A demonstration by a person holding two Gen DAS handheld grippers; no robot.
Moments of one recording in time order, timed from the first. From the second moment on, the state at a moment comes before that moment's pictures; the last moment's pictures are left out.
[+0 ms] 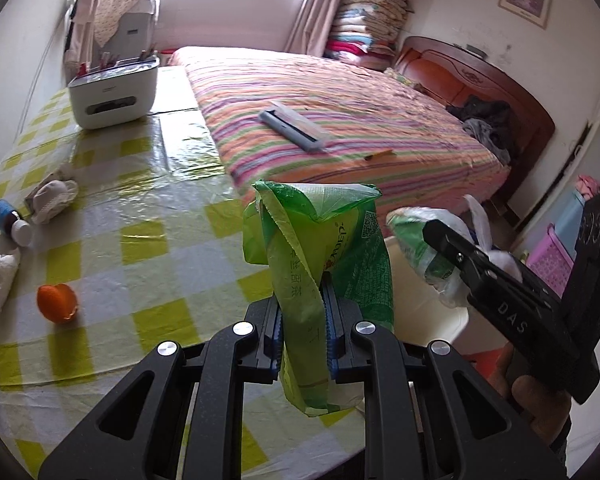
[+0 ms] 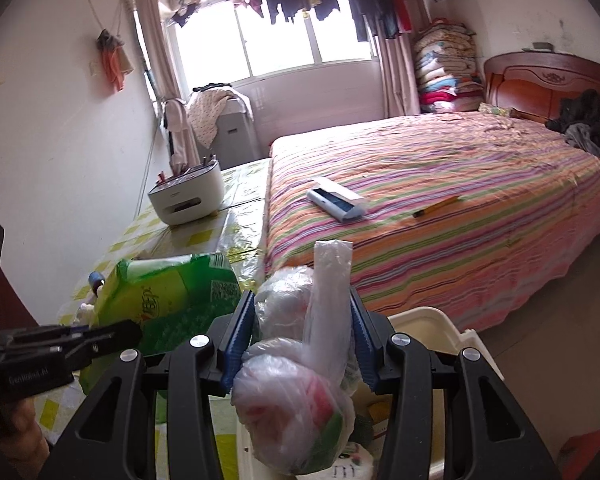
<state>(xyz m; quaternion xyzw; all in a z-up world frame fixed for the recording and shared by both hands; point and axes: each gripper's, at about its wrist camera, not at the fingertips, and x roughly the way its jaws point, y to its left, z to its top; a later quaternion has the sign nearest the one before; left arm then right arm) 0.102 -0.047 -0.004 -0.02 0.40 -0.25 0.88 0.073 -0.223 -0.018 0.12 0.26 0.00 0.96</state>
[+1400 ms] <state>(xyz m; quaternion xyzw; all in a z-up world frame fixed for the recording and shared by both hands) 0.078 -0.128 -0.028 0.06 0.39 -0.31 0.87 0.050 -0.284 -0.021 0.18 0.22 -0.08 0.95</state>
